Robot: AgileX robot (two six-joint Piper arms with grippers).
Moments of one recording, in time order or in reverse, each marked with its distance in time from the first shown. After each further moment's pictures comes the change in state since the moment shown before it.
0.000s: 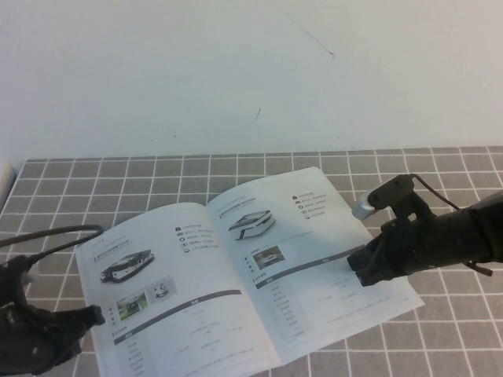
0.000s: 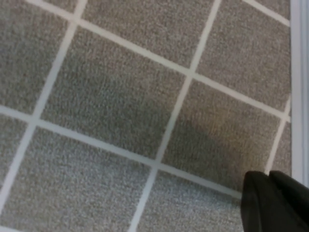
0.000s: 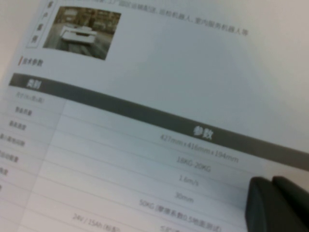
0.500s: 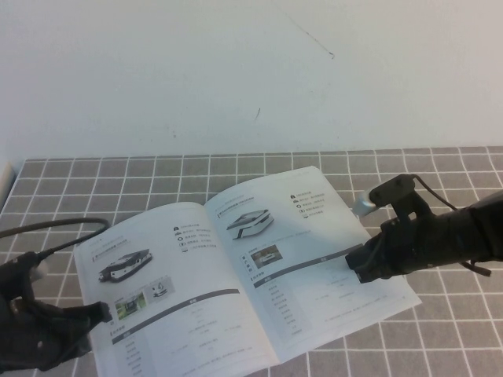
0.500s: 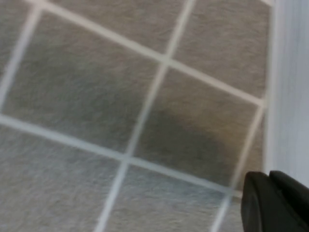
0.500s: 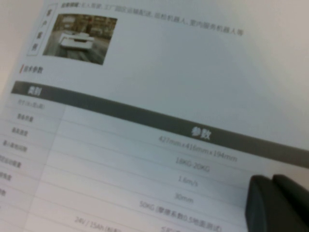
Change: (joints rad) right arm -0.004 0.030 -0.005 0.008 0.018 0.021; left arm 0.000 0.026 -0.034 -0.037 0.057 0.042
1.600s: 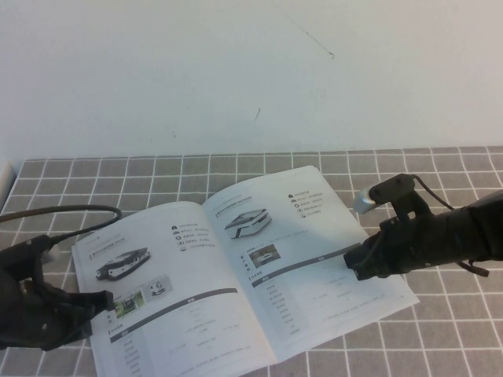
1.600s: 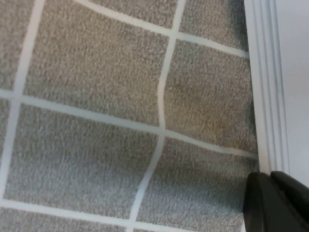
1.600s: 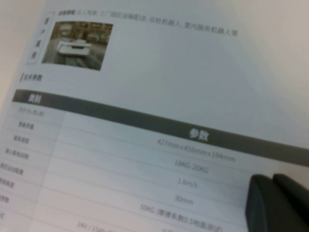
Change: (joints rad) right arm 0.000 0.011 -0.006 0.015 0.009 0.025; left arm 0.001 0.089 -0.093 0.057 0.010 0.068
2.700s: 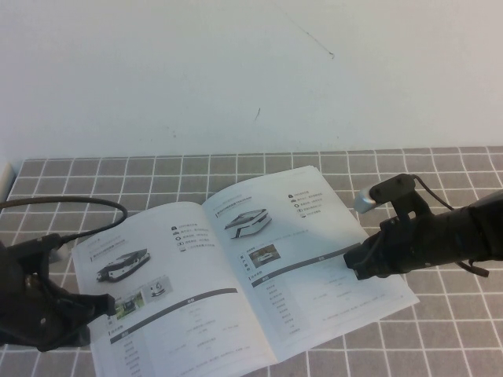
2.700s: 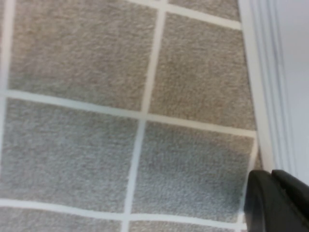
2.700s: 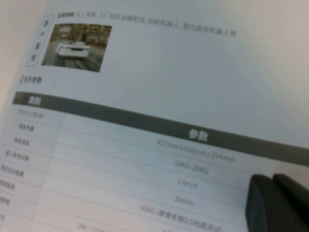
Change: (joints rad) right arm 0.000 0.000 0.000 0.002 0.006 0.007; left arm 0.002 0.020 -0.086 0.232 0.181 -0.164
